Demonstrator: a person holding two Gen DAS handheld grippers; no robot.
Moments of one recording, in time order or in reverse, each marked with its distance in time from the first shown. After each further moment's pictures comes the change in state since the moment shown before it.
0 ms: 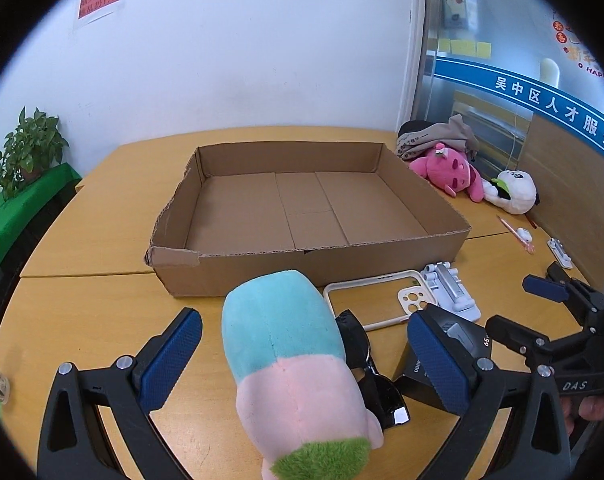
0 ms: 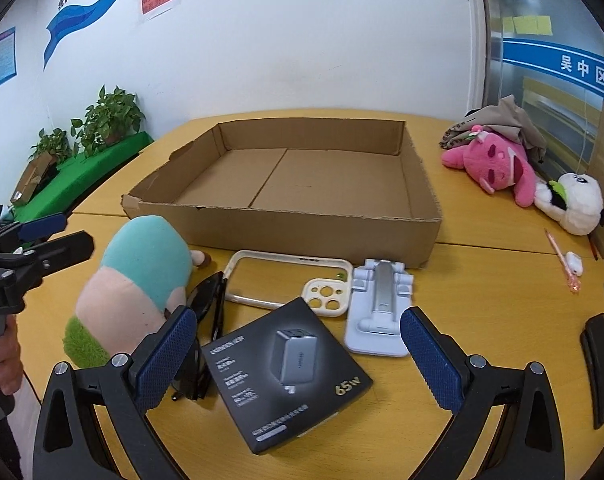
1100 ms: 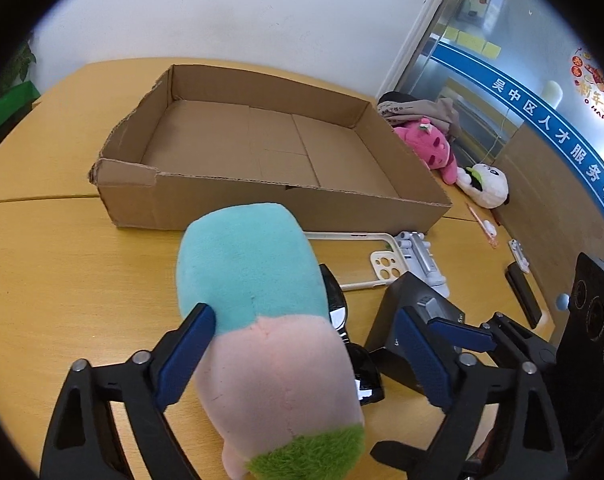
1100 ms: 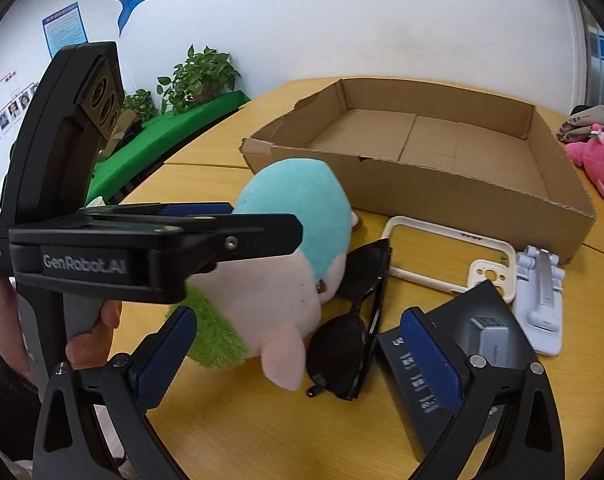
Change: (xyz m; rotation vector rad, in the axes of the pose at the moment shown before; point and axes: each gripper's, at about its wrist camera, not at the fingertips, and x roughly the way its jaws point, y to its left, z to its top) left arm 0.038 0.026 -0.019 -0.147 0.176 -0.213; right arm 0.031 0.097 -0.018 -0.102 0.115 0.325
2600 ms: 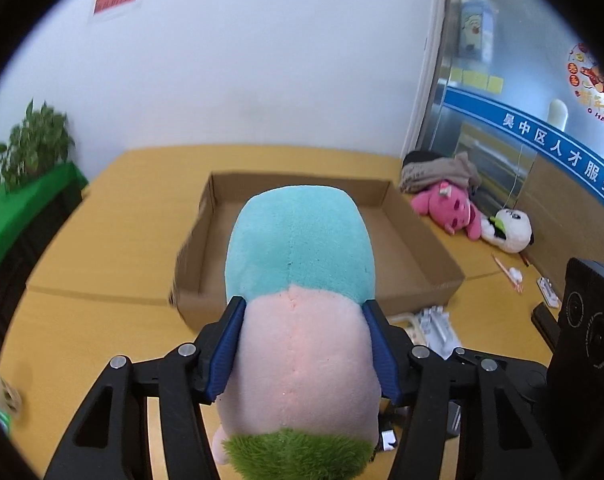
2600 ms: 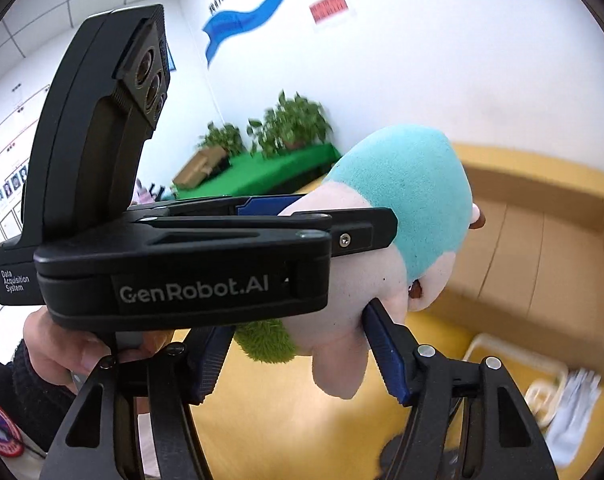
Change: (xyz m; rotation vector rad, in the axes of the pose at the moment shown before) left arm -0.090 -0.031 0.071 0.118 -0.244 0.186; right arm -0.044 0.044 0.075 -0.142 -0.190 0.279
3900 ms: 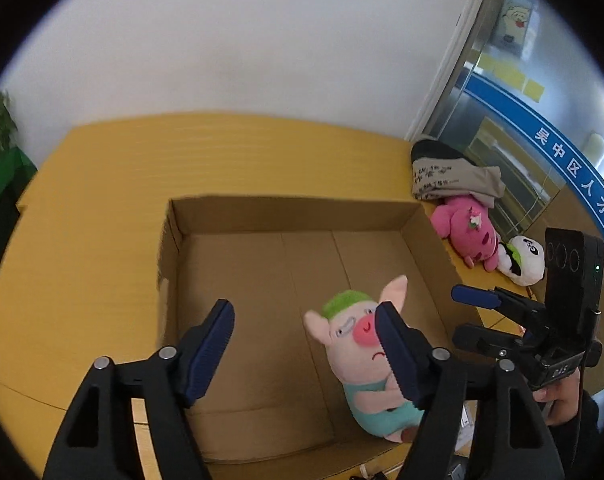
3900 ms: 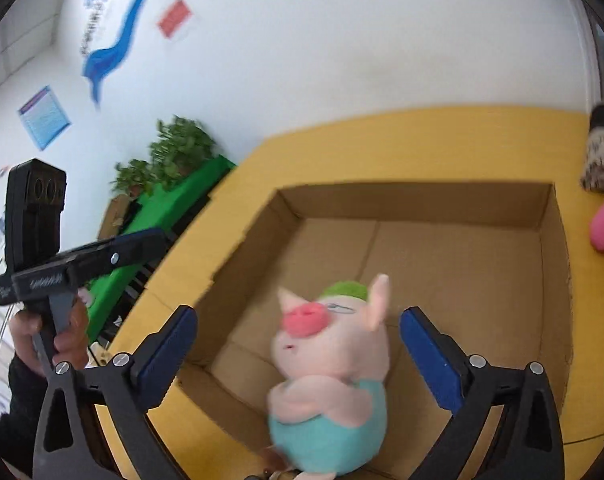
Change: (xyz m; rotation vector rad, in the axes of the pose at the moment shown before) left arm 0.228 0.070 0.115 -0.105 0.322 -0.191; right arm 0.017 -0.265 0.079 0.369 0.182 -0.211
